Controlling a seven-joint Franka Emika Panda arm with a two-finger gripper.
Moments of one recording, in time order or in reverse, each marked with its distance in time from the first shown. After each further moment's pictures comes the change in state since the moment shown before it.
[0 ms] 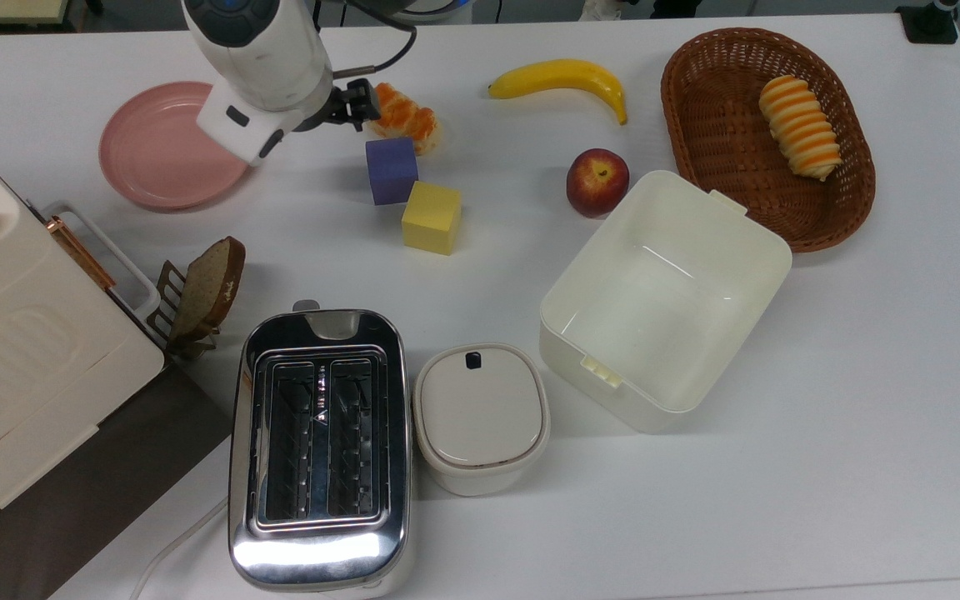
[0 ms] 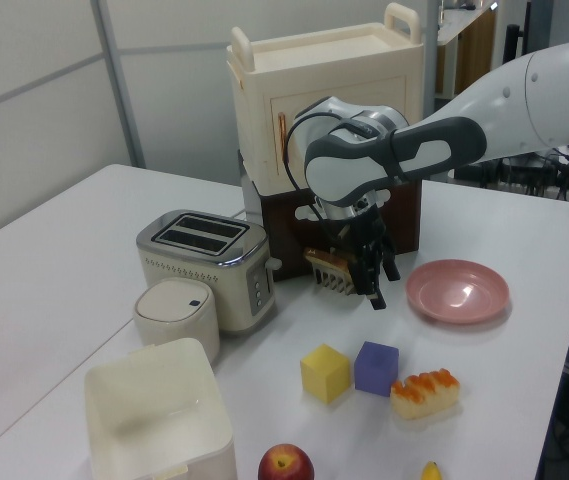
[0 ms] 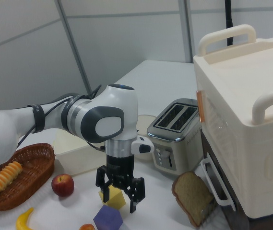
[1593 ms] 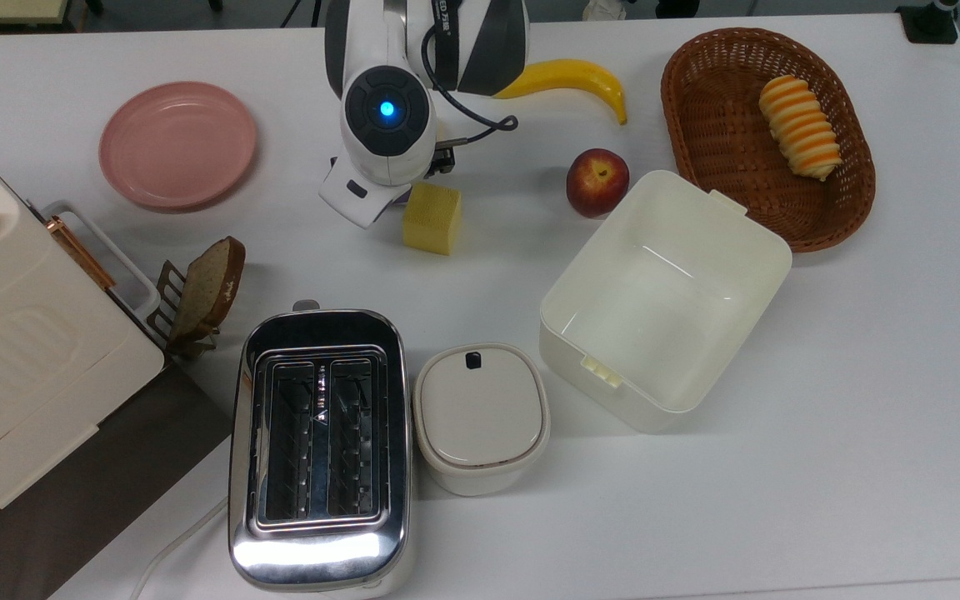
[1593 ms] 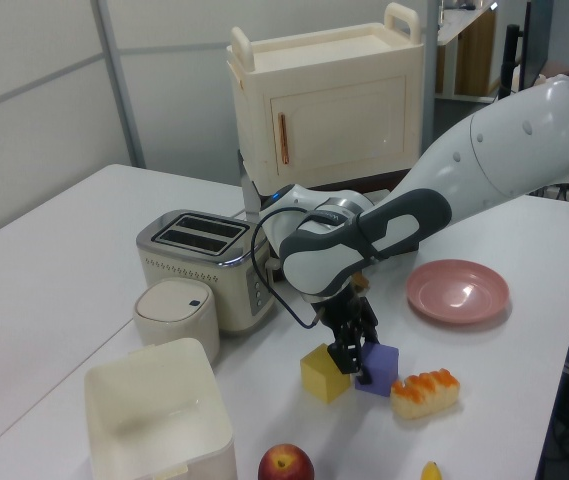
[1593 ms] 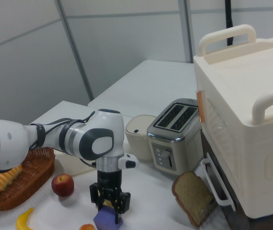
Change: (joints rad) arm 0.142 0.112 0.003 -0.106 0.009 0.163 0.145
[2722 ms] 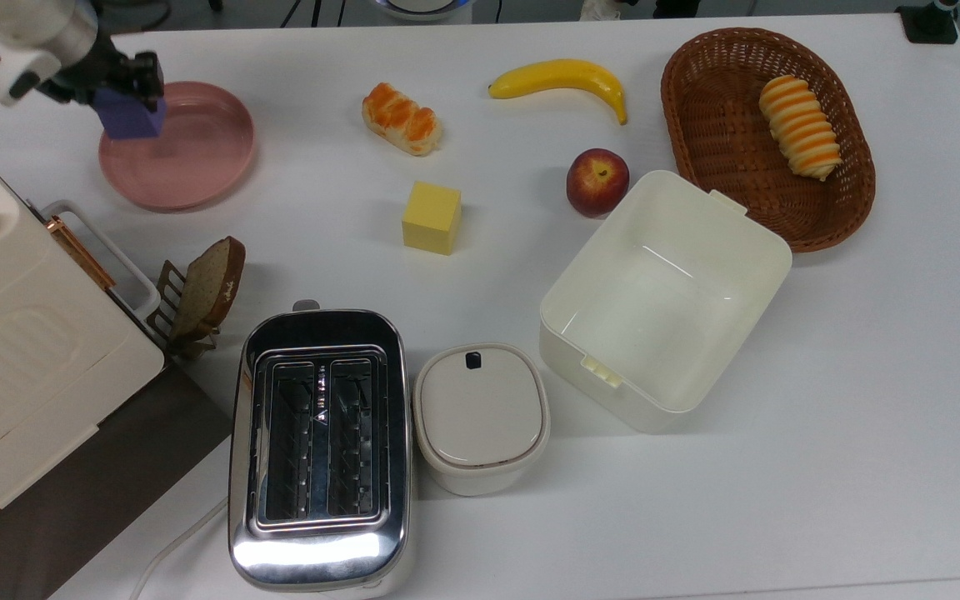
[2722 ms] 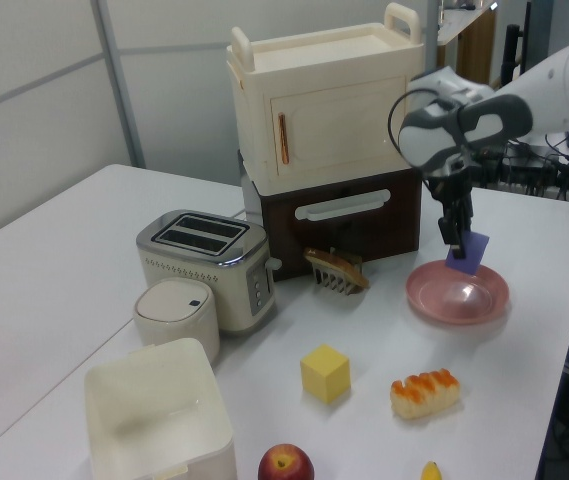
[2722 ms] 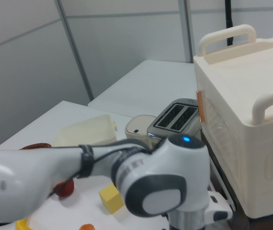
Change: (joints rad) arm -0.537 -0.079 -0.028 0.055 -0.084 0.095 -0.455
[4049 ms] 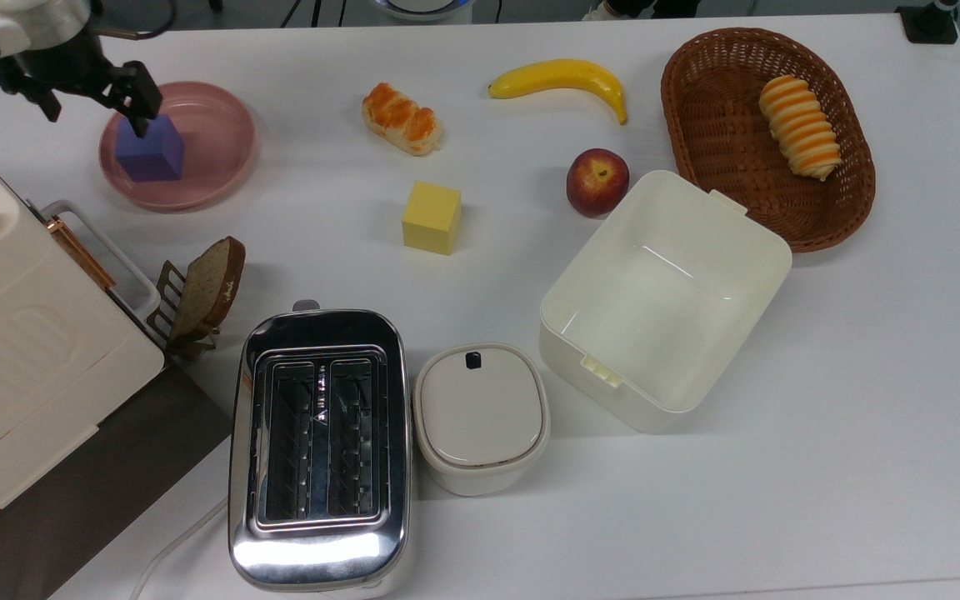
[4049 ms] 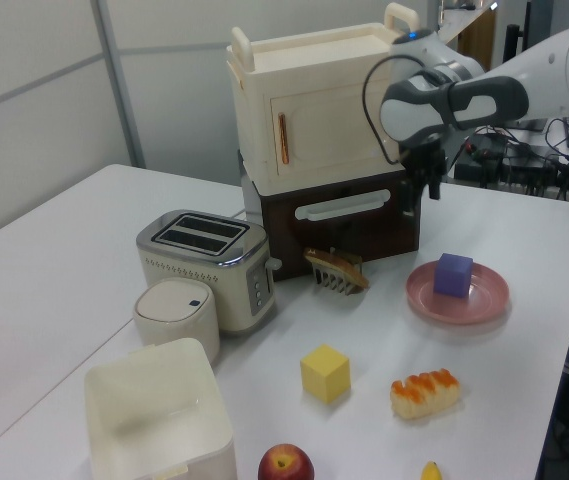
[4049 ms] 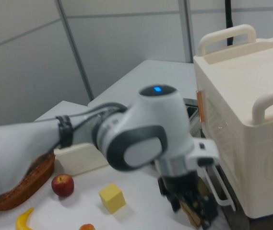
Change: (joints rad) arm 0.071 -0.052 0.028 0.115 0.007 0.059 0.334
